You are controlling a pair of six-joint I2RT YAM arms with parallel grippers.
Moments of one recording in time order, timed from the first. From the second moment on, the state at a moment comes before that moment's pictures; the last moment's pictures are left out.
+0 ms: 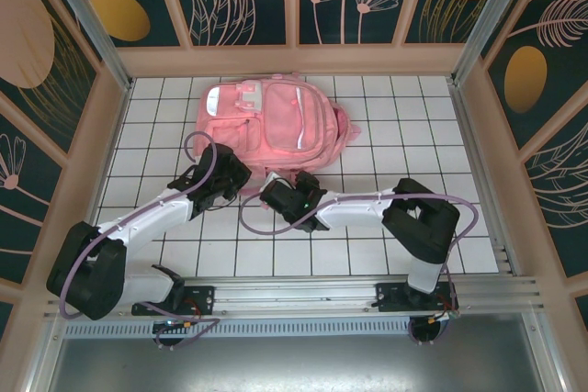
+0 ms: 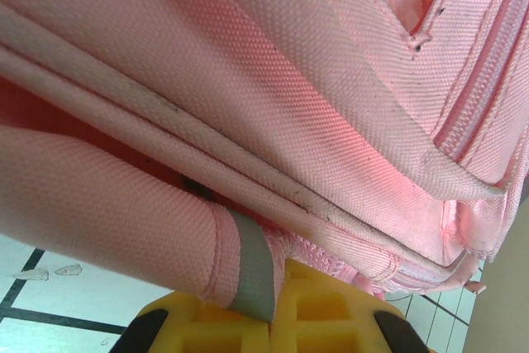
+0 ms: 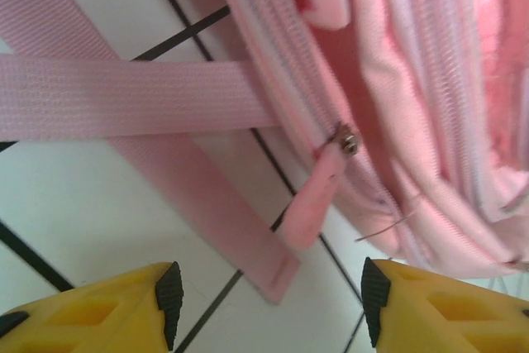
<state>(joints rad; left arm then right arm) -0.51 1.30 0.68 -0.12 0.02 -1.25 1.11 1.79 1.01 -0.22 0.74 -0.21</state>
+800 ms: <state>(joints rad) -0.50 1.30 0.67 -0.12 0.03 -1.25 1.02 1.74 1.09 -0.27 0.55 -0.10</state>
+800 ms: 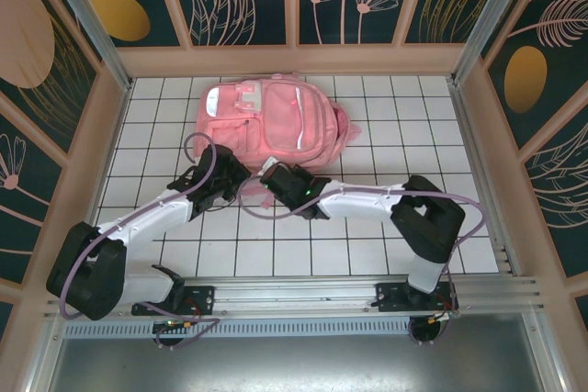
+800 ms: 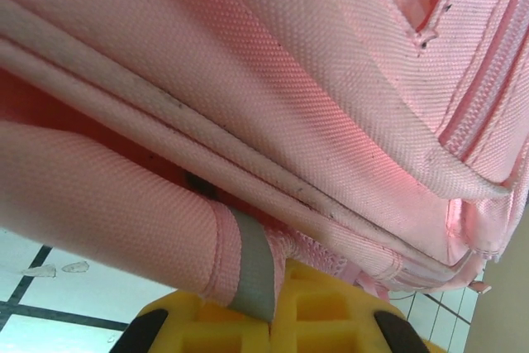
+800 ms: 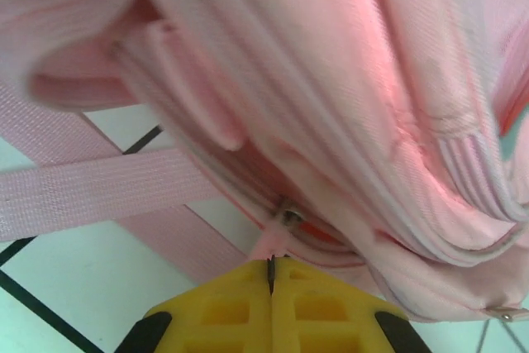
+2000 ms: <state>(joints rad) -0.47 1.28 0.64 -0.12 0.04 -1.25 1.10 1.81 1.14 -0.36 0.58 -0.03</state>
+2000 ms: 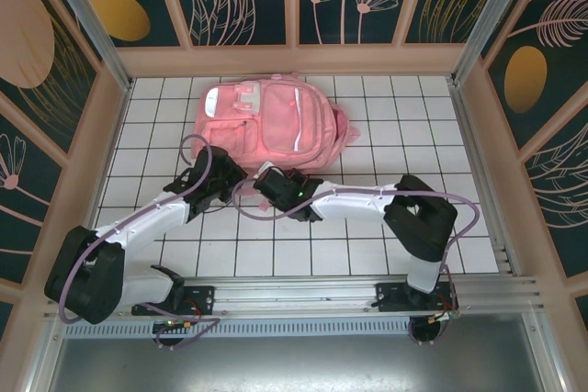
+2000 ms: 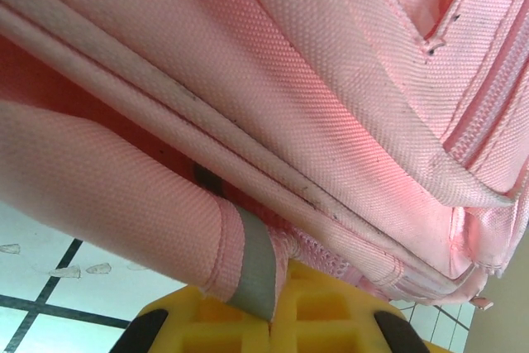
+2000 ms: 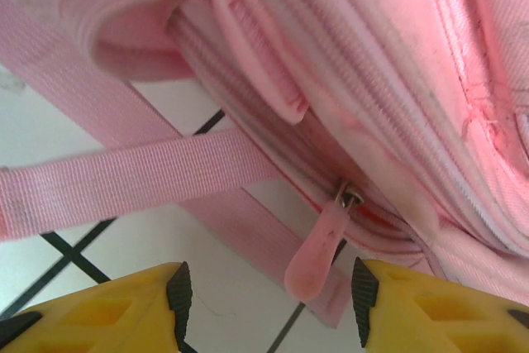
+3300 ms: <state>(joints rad) -0.44 1.24 0.62 -0.12 0.04 -1.23 0.89 1.59 1.00 -0.28 0.18 0.21</state>
